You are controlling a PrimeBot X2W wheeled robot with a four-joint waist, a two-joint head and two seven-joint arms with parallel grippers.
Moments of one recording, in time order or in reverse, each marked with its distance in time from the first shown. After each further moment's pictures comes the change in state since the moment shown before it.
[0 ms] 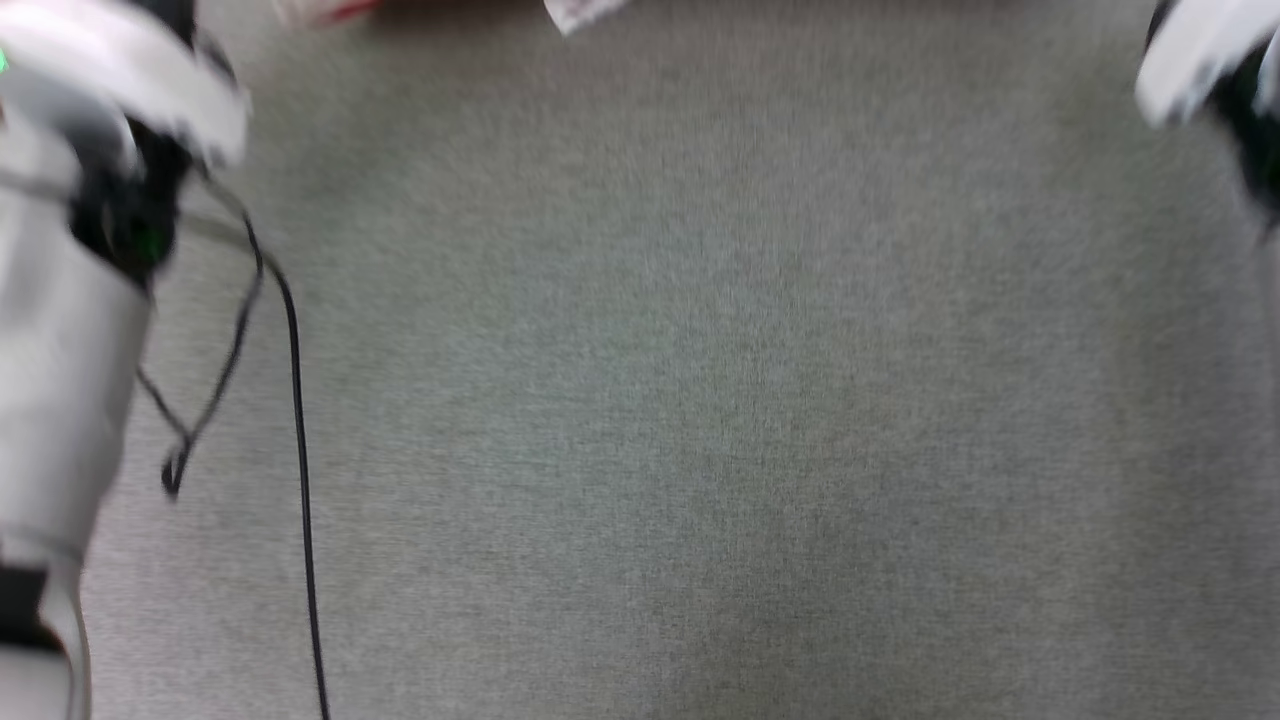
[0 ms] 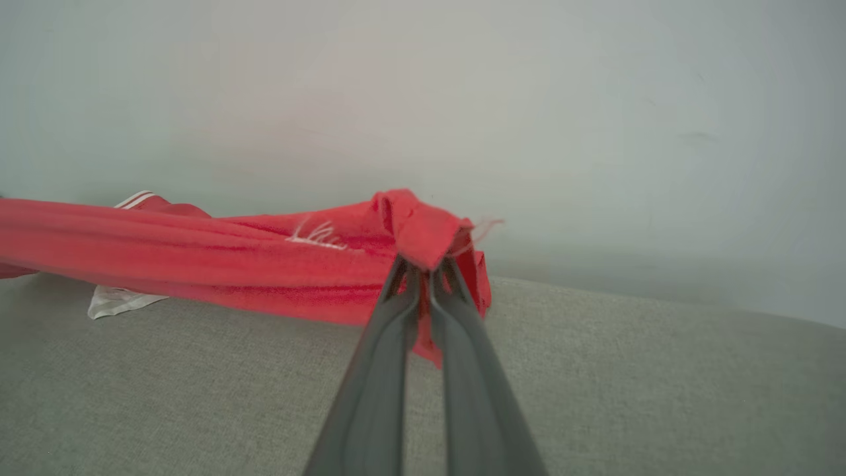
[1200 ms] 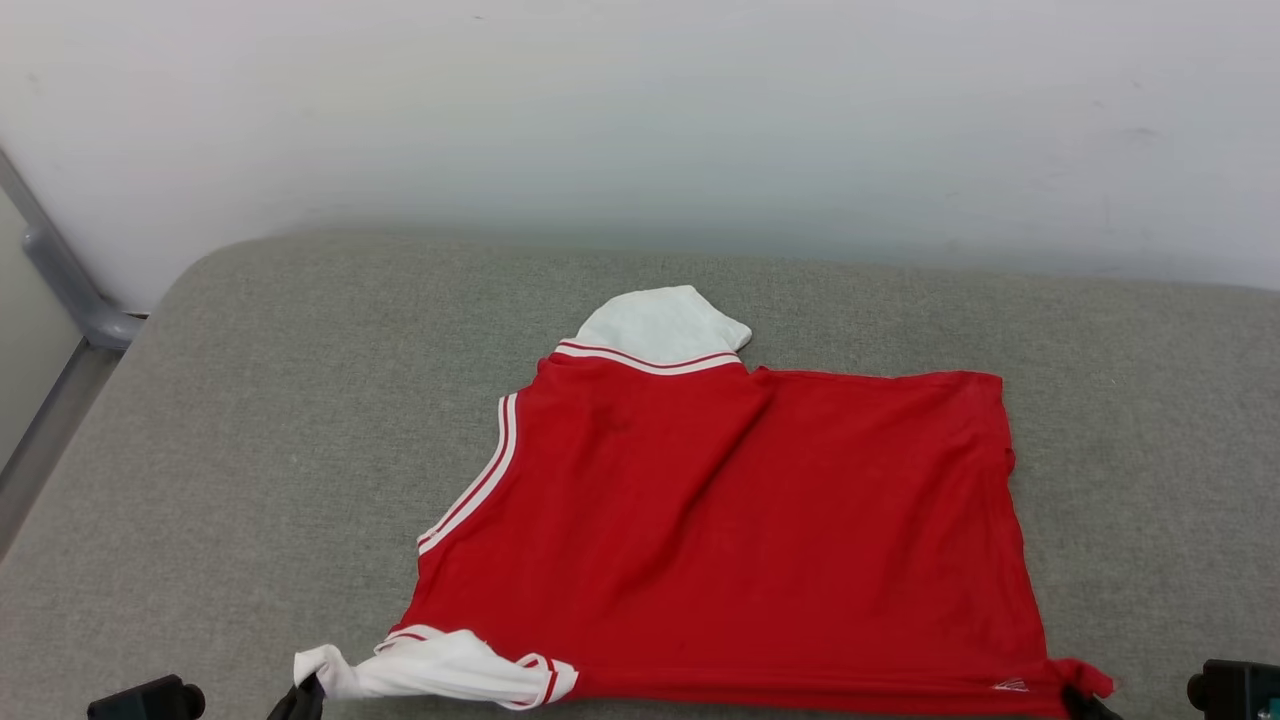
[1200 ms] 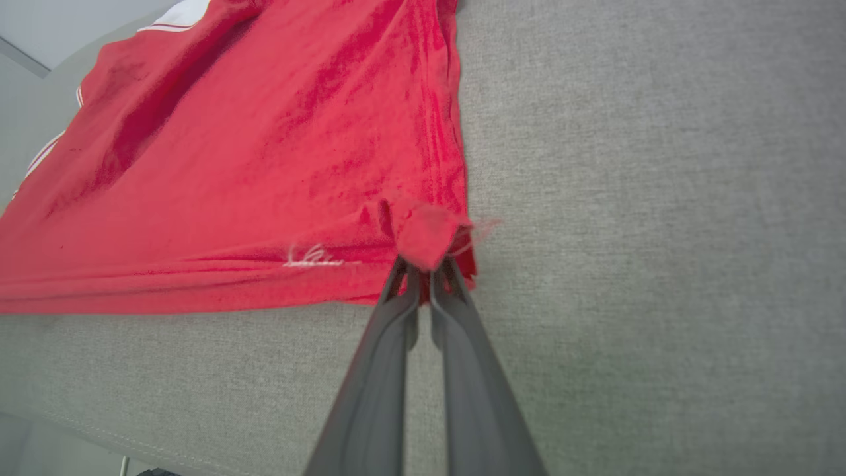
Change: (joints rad) left arm 1.299 0.181 0.058 -0.868 -0.225 0.458 0.003; right arm 1.338 0.182 -0.272 -0.668 0.051 0.004 0.191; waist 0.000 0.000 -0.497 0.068
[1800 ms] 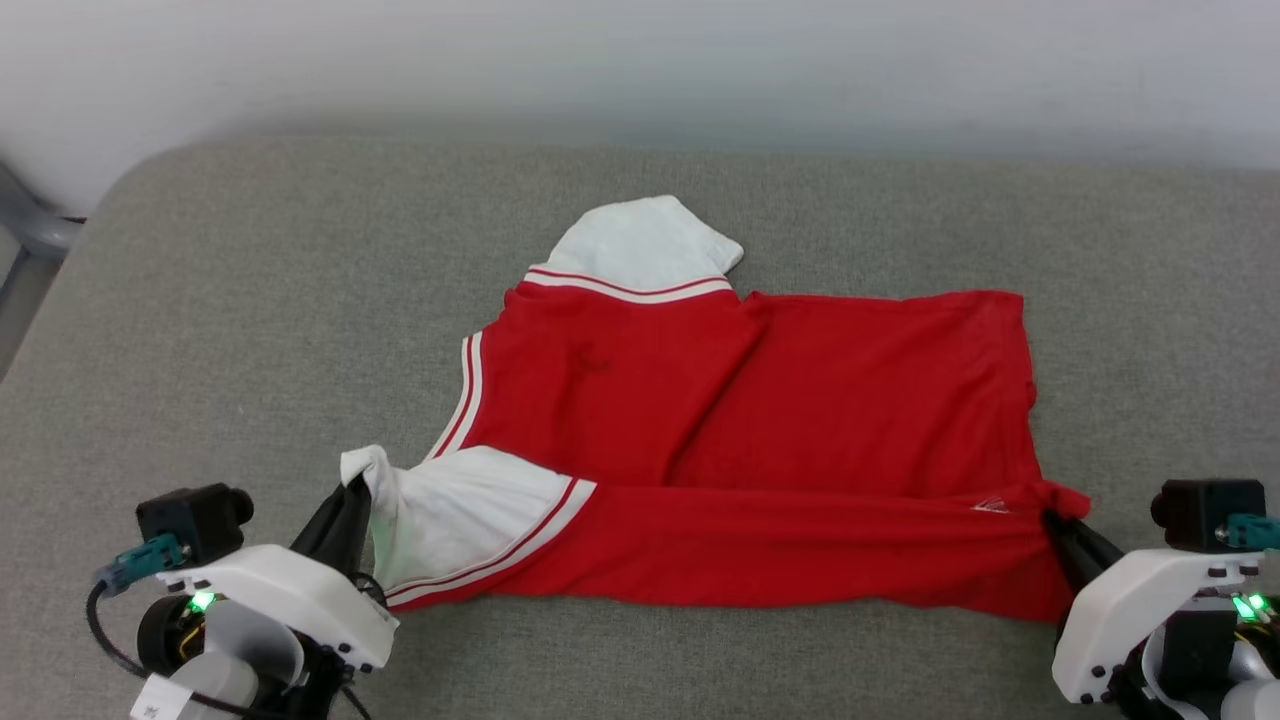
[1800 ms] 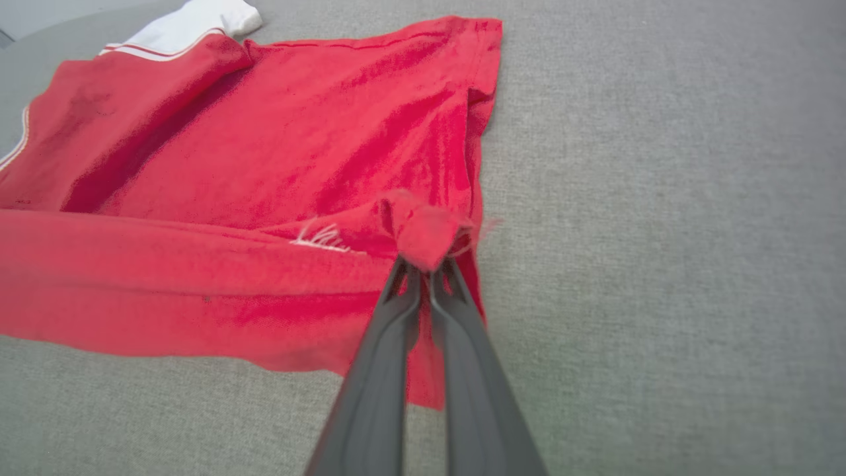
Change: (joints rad) left arm -0.327 -0.052 -0.053 0.092 0.101 -0.111 0.018; right arm -0.242 -0.008 0.049 -0.043 -0.143 -0.004 0.070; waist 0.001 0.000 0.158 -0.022
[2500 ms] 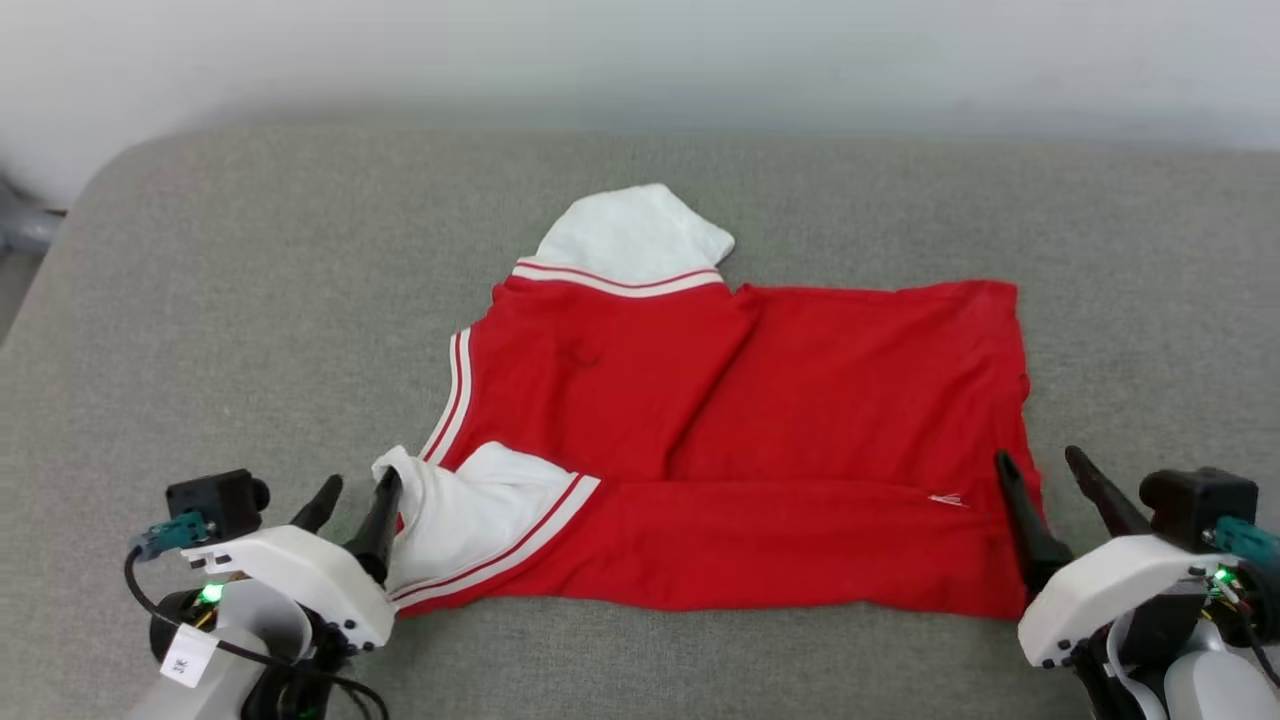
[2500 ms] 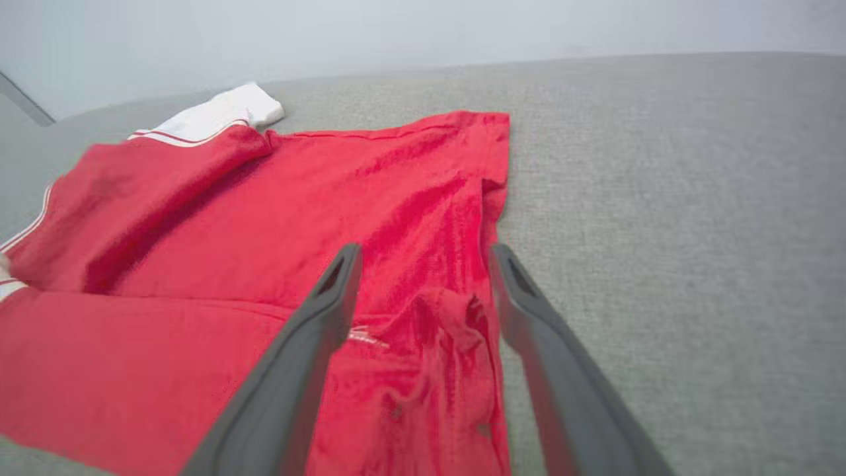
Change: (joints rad) left arm -0.150 -0.100 -0.053 0.343 0.004 -0.134 0.001; right arm -0.103 -0.005 0.067 0.189 -0.003 -0.001 -0.337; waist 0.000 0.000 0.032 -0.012
